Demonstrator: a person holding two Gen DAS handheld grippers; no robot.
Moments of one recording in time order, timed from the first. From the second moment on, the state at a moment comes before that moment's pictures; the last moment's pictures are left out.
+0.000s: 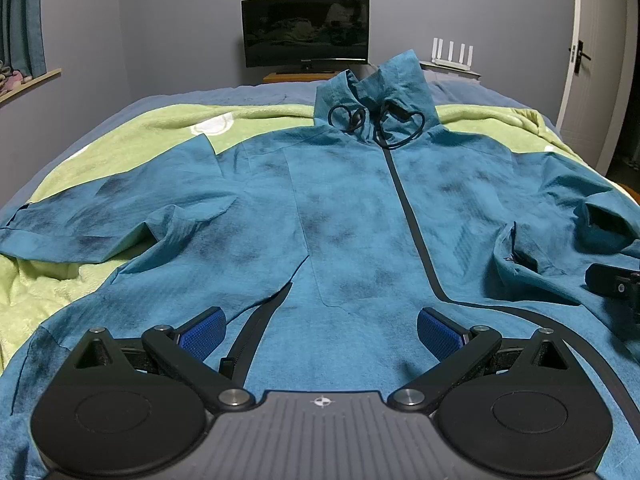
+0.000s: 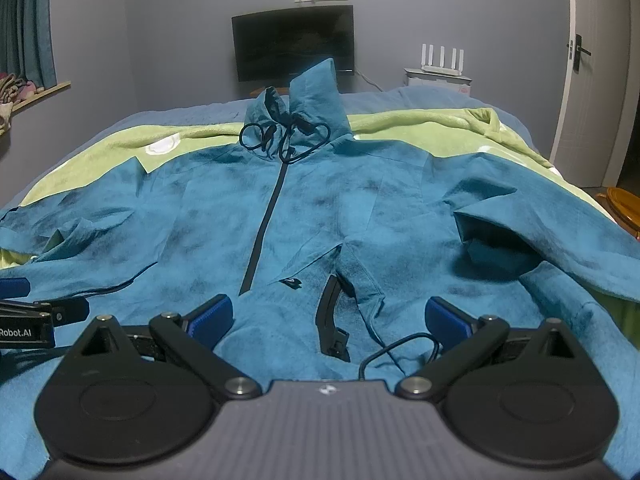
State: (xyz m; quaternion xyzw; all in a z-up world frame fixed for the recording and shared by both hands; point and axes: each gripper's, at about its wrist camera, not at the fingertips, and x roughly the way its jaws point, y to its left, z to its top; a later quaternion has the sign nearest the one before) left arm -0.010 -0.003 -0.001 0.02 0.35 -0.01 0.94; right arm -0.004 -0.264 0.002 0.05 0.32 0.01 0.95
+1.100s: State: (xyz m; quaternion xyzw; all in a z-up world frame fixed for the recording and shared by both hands) left arm -0.010 -0.003 0.000 0.02 0.35 -0.01 0.94; right arm -0.010 -0.266 0.005 0.05 0.30 0.02 0.95
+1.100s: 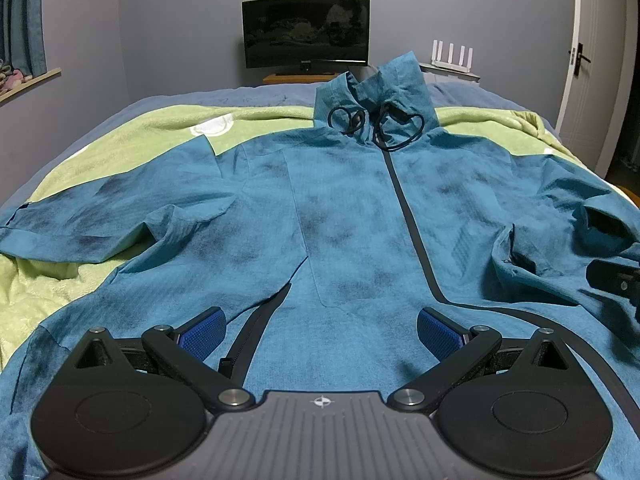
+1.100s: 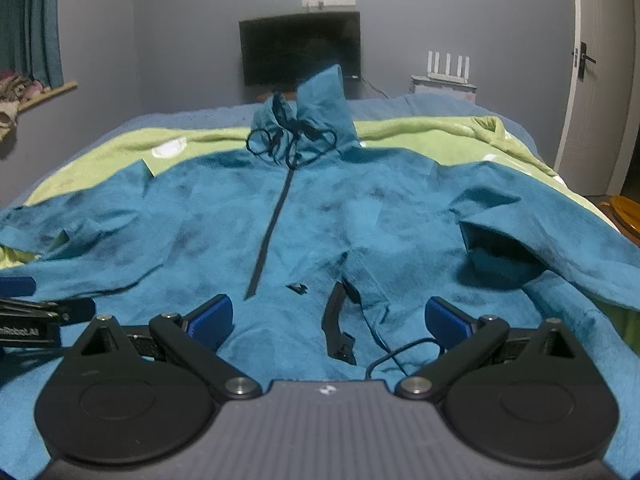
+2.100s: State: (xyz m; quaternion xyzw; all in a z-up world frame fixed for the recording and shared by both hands) left arm 0.060 0.001 -0.013 0.04 0.38 -0.06 0.92; right arm -0.005 -0.632 -0.012 0.40 0.33 -0.31 0.80
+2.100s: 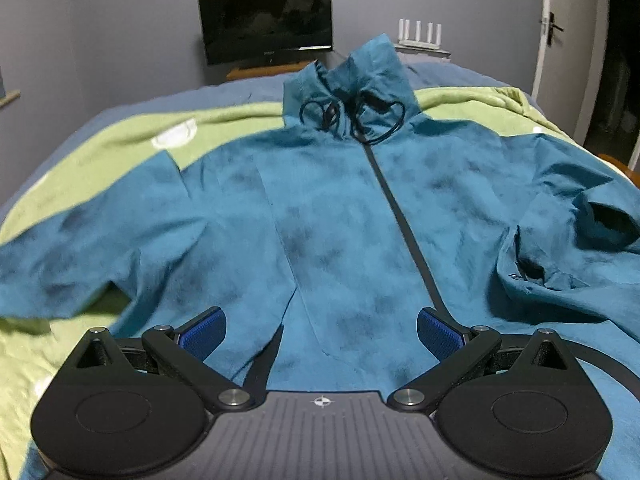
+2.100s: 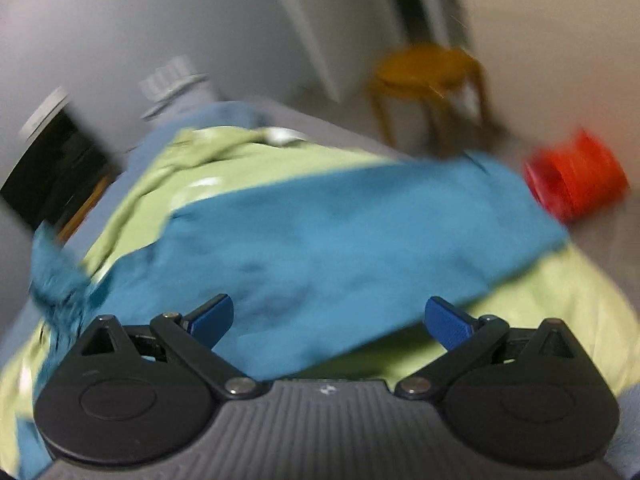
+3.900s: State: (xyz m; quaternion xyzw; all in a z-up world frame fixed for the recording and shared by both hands) left arm 0.076 0.013 -0.027 -0.01 0.43 -0.05 0.90; right arm 0.170 -0.225 0.030 0.08 0.30 0.14 0.94
